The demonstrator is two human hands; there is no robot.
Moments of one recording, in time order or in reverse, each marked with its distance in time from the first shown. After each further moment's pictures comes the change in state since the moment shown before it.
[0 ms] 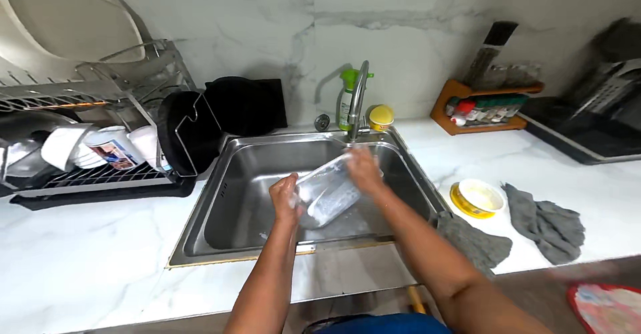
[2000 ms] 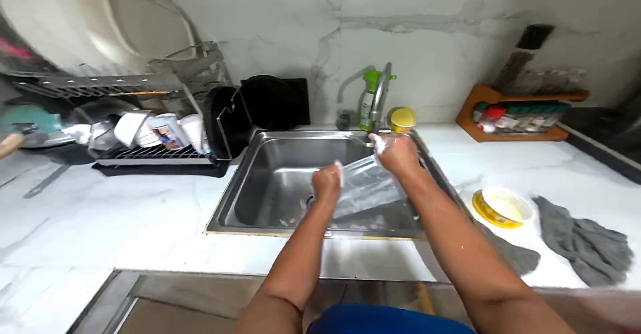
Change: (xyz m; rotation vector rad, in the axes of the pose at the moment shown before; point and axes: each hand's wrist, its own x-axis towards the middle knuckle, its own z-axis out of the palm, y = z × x) left_hand -0.009 -0.003 0.039 1.065 -0.291 0.174; right_hand -0.019 -0.058 -0.079 -0.242 0.105 0.022
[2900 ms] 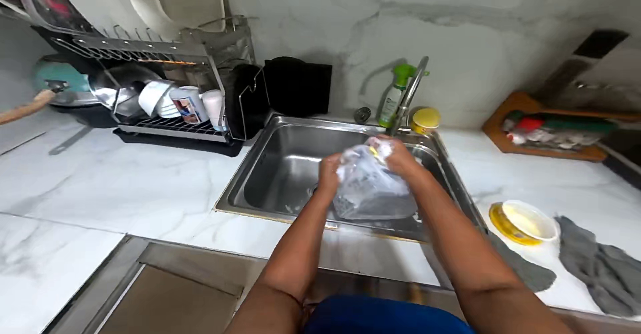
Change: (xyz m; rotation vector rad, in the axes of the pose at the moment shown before) left_hand -0.002 -0.025 -0.025 -0.583 0.059 -0.080; right_hand 0.031 0.017 0.051 0.417 -0.224 -0.437
